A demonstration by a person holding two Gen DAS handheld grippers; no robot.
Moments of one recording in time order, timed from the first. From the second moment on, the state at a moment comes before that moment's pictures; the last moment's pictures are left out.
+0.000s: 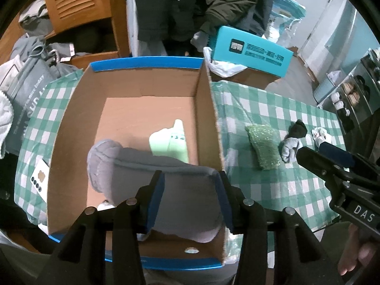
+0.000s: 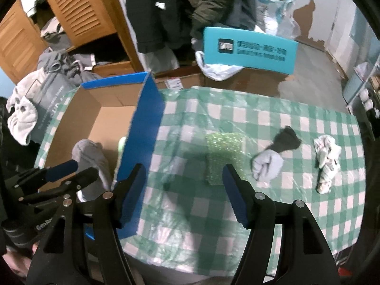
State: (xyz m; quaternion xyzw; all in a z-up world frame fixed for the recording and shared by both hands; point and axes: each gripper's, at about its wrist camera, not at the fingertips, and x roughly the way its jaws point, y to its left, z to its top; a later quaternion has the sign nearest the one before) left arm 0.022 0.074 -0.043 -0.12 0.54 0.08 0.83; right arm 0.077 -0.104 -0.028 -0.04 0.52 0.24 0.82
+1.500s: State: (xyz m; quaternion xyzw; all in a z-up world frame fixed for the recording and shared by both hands) left arm 0.077 -0.065 -0.072 -0.04 0.58 0.01 0.81; right arm 0.105 -0.278 -0.080 -0.01 0.55 0.11 0.83
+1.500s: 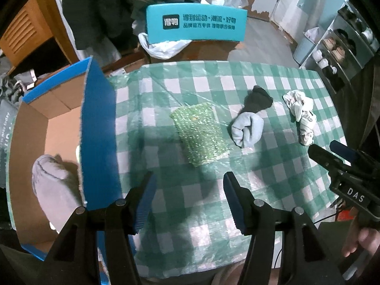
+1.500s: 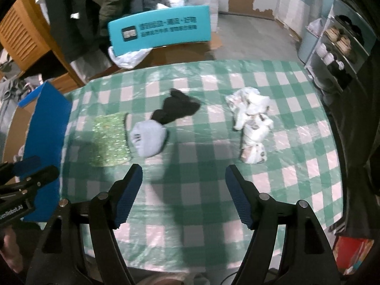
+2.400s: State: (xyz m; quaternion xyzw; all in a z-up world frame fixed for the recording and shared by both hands) left arm 0.150 -0.064 -0.123 -0.07 0.61 0.04 0.78; right arm 0.186 -0.346 -0.129 0.01 0.57 0.05 0.82
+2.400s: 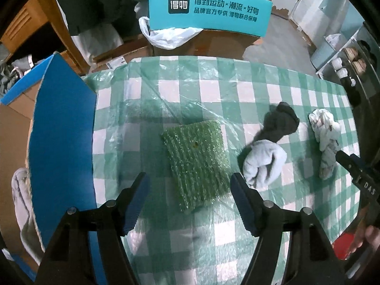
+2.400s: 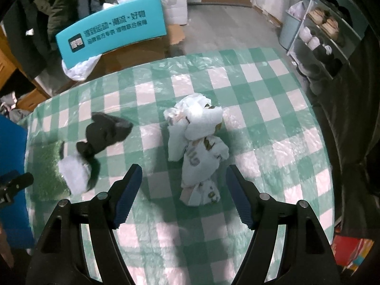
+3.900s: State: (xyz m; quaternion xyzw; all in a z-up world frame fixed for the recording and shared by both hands) left arm 0.164 -0.087 -0.170 -0.07 0.63 0.05 0.77; right arm 0.166 -0.317 -0.133 0.03 0.59 0.07 0.80
